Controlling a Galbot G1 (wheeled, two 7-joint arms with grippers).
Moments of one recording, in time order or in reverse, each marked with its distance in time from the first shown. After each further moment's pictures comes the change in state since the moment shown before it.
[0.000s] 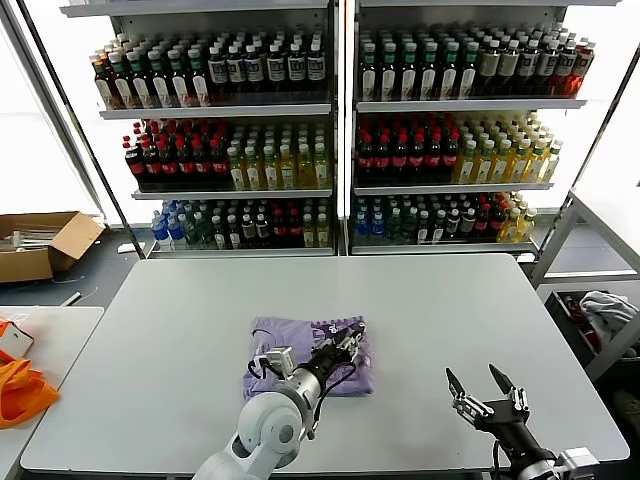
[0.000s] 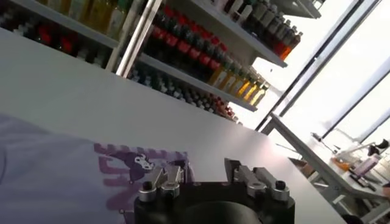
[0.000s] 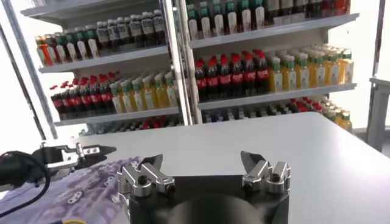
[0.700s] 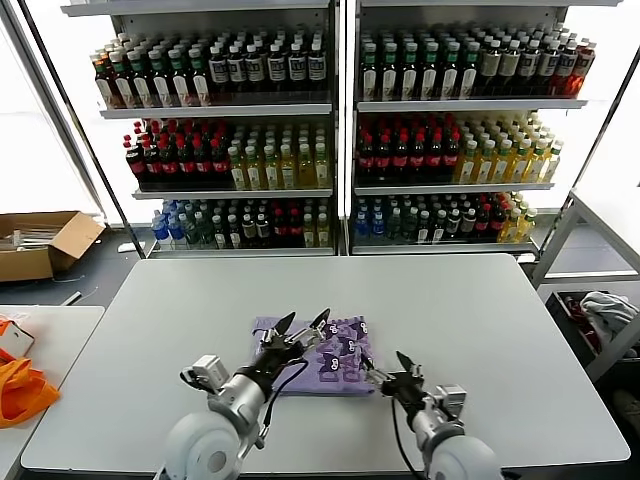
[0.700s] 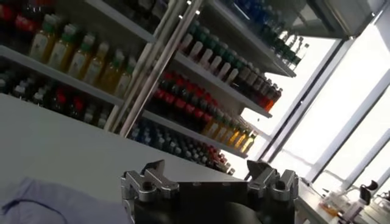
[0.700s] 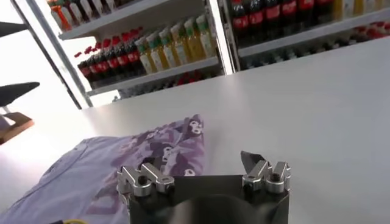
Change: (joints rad) left arm 0.215 0.128 -0.226 -0.296 -0.014 -0.045 0.096; right arm 0.472 0.062 -0.480 -0.294 0.035 -0.200 0.216
